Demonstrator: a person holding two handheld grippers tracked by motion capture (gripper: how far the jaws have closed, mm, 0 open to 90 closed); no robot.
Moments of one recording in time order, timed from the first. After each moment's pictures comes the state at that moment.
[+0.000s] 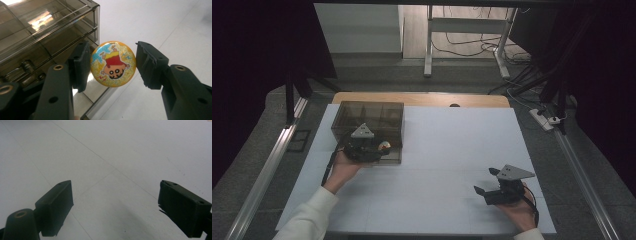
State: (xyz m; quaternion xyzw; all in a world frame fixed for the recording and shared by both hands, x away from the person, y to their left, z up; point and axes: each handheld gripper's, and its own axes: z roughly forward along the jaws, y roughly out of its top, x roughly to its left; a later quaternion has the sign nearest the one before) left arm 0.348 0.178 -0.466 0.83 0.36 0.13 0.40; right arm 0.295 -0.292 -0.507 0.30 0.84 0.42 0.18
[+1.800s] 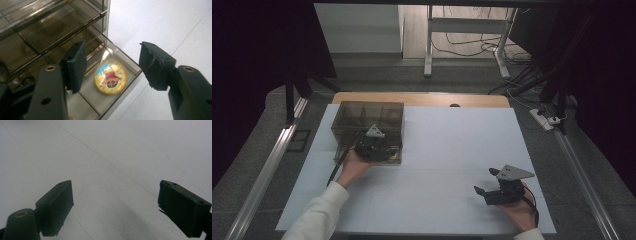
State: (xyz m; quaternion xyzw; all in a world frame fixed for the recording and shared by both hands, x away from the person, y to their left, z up) left arm 0.370 0.160 -0.492 0.84 0.38 0.13 0.36; right arm 0.295 -0.293 -0.508 0.30 0.84 0.41 0.18
